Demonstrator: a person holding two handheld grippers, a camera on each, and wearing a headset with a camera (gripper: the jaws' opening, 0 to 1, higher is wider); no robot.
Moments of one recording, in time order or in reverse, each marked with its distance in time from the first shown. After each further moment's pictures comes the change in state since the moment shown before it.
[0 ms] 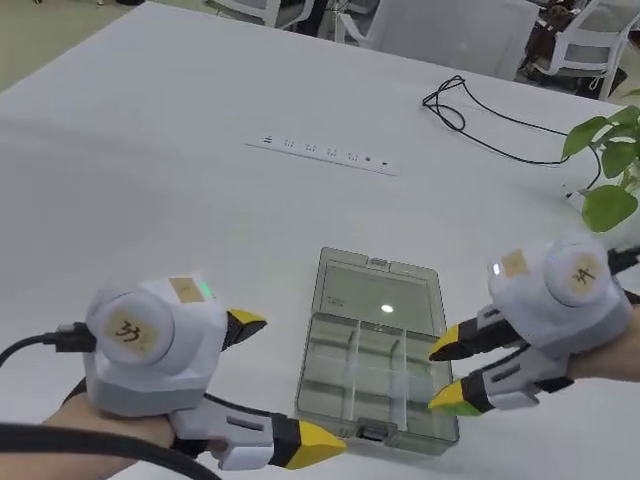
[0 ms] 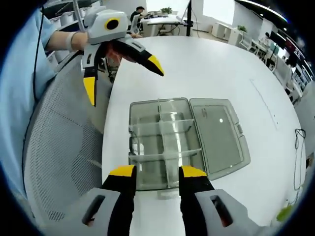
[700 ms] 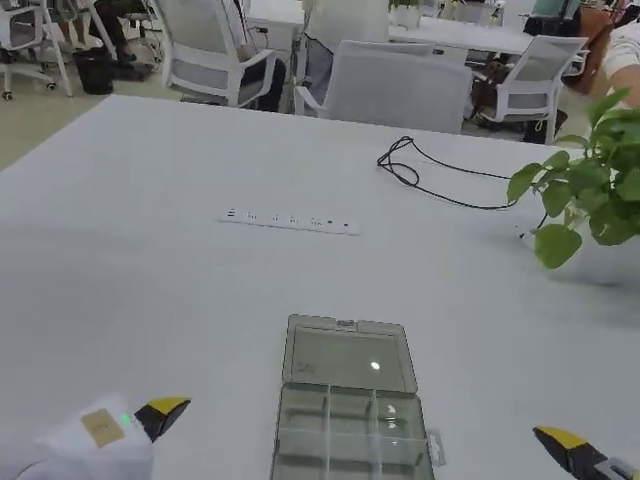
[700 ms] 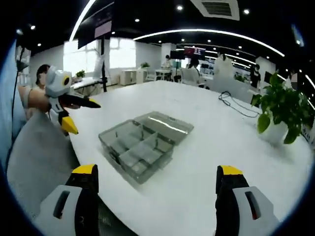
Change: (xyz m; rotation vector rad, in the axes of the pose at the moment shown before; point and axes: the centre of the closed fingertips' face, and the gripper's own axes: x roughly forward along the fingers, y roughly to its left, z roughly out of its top) left arm -0.027 0.016 -0.014 0.087 0.046 0.227; right arm -0.057 0.014 -0.049 0.461 -0.452 -0.679
